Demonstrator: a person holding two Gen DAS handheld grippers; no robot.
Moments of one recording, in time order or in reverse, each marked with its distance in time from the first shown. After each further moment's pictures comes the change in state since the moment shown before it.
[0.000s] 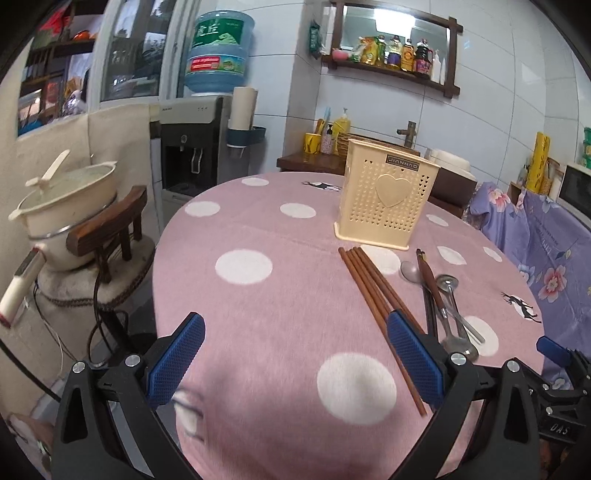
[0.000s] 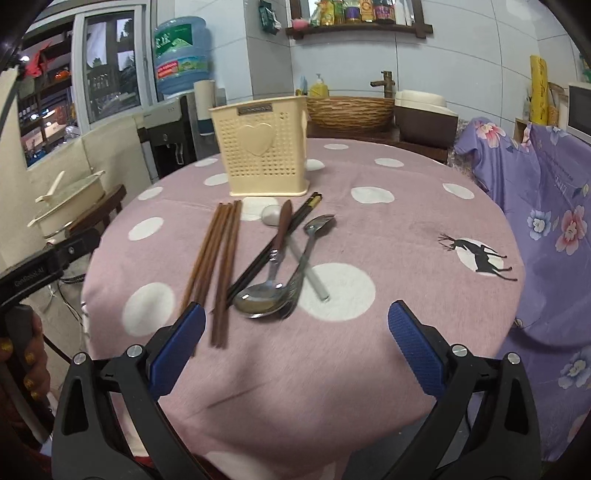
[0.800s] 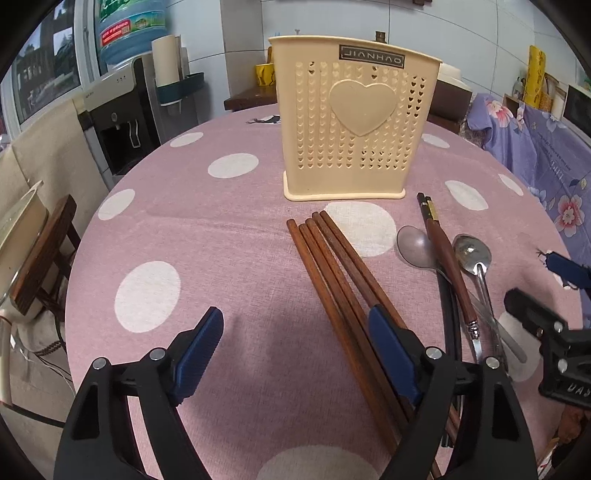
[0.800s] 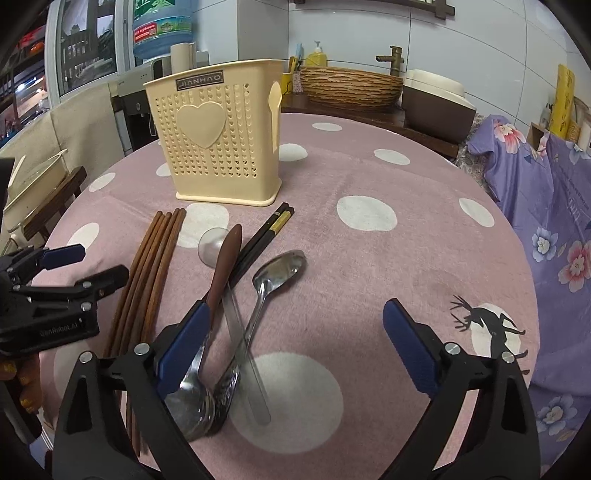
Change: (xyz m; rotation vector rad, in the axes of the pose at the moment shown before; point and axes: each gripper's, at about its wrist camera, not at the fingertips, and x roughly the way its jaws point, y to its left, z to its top) left arm 0.115 -0.055 0.026 0.206 0.293 -0.015; right arm 0.098 -0.022 0.069 -0.058 0.128 -0.052
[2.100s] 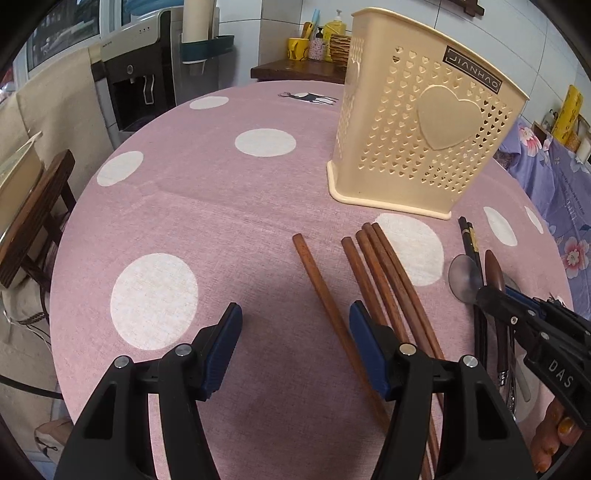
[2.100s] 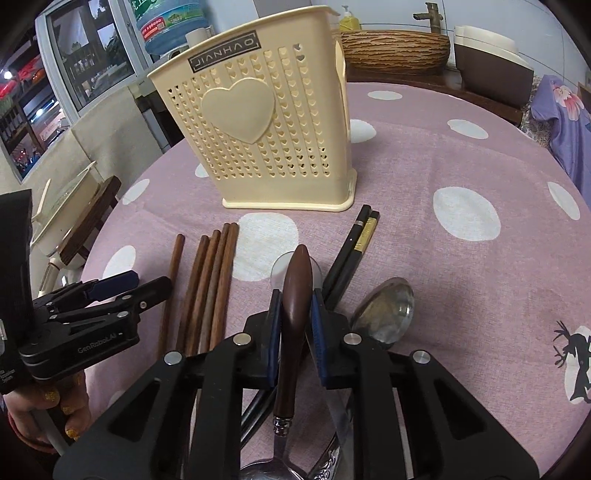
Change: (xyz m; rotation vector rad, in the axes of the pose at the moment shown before) left arm 0.029 0.036 0.026 -0.162 0.101 -0.038; right arm 0.057 0.032 0.038 0.080 0.121 0.247
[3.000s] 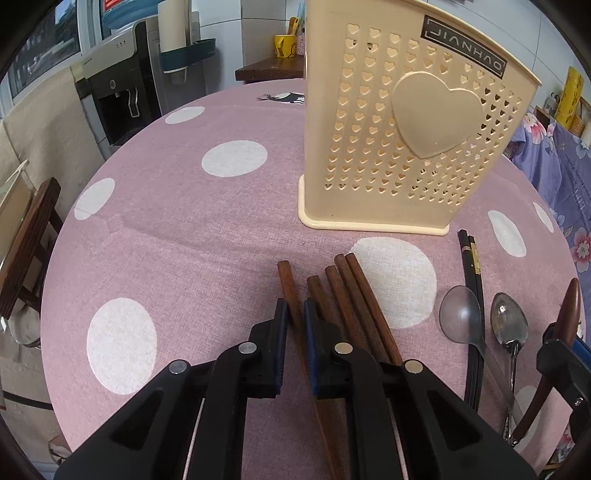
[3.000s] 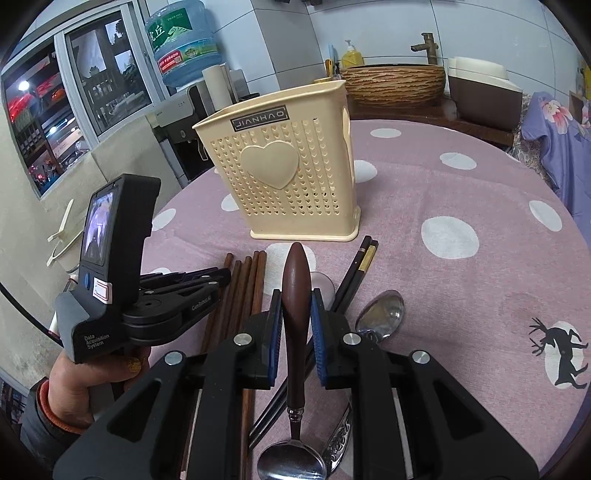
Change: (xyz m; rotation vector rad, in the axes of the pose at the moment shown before) left arm 0.020 -0.028 0.017 0.052 0.001 0.032; right arm -0.054 0.010 -0.008 0.000 -0.130 0.035
